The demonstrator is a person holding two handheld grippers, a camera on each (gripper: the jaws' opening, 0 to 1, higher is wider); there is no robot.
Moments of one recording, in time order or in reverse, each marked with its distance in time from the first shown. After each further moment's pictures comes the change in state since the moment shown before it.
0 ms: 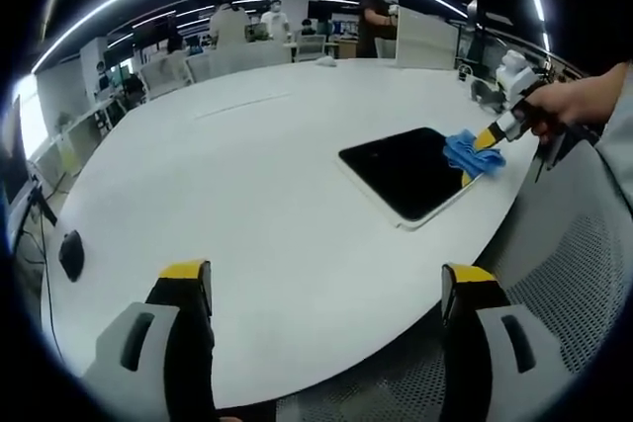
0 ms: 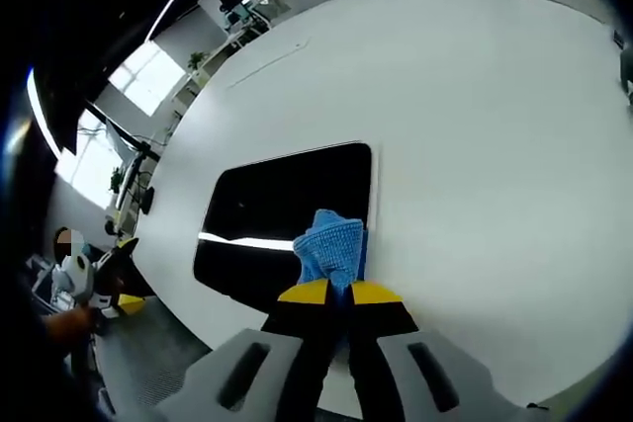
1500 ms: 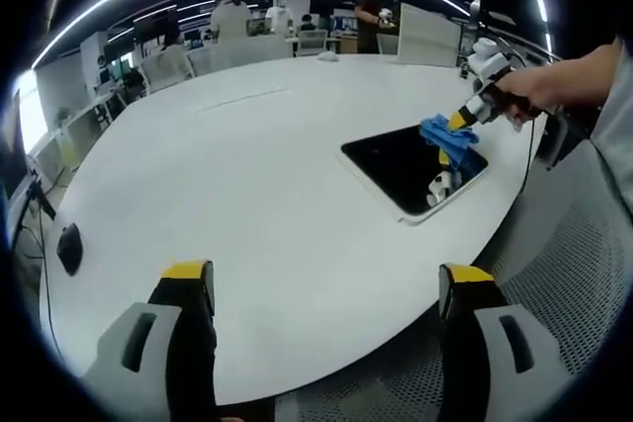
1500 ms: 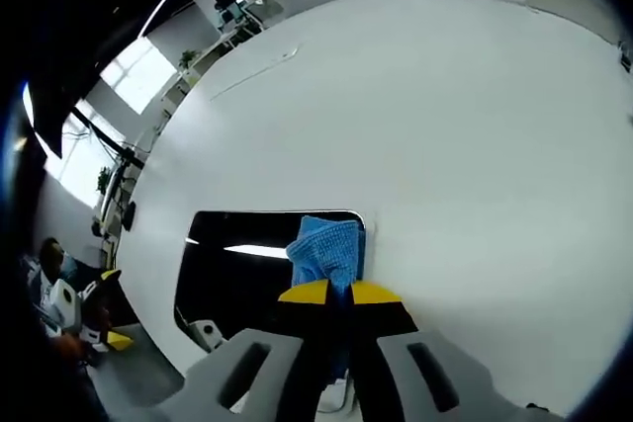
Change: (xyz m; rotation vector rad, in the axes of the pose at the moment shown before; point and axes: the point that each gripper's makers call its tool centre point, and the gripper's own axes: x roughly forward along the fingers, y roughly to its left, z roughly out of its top) left arm 0.002 0.002 -0.007 -0.014 0.027 -0.001; right arm 0.036 -0.011 0.062 -0.028 -0.016 -0.061
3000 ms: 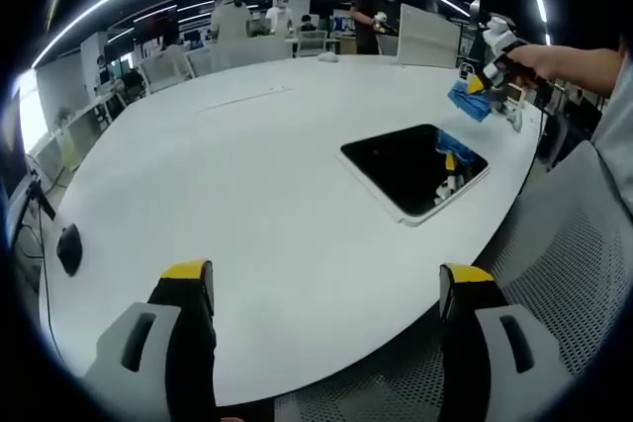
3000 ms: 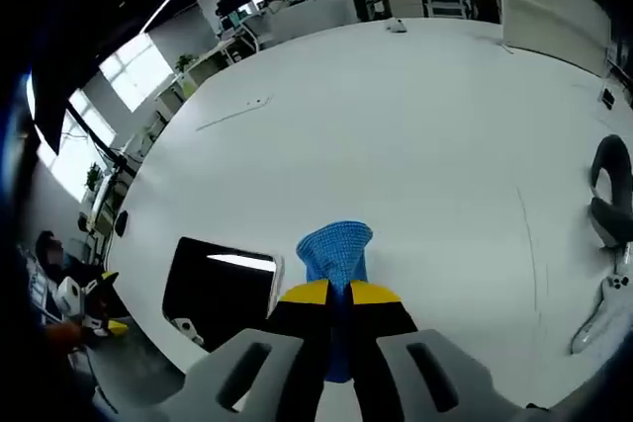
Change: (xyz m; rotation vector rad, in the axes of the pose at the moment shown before) left arm -0.003 -0.004 0.007 -0.004 -0.011 0.000; right arm -0.082 -0.095 0.050 -0.022 -0.049 -0.079
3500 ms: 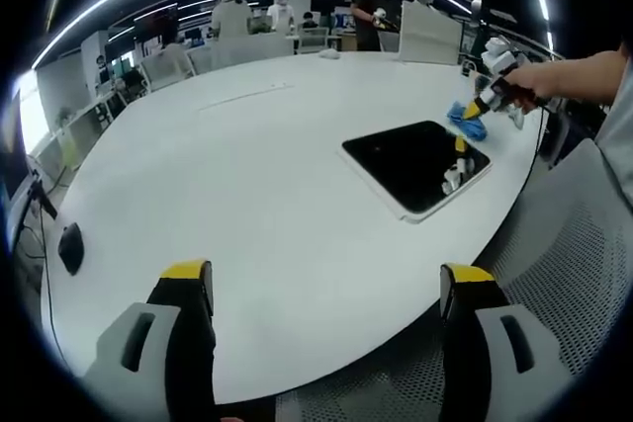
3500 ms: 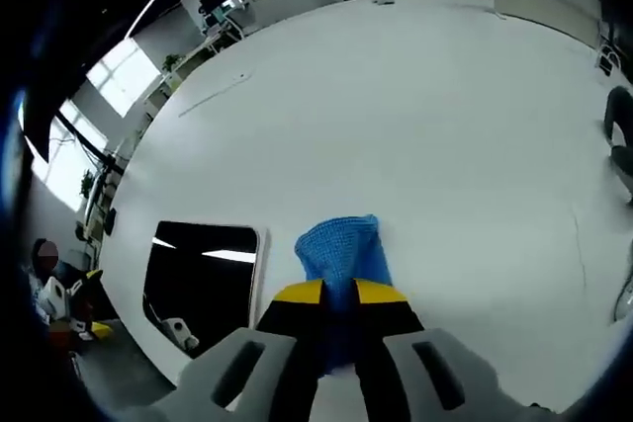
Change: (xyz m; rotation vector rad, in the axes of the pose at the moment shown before) left arm 0.000 0.002 -0.004 0.007 0.019 0.010; right arm 0.055 0.020 -0.043 0.019 0.009 -0.005
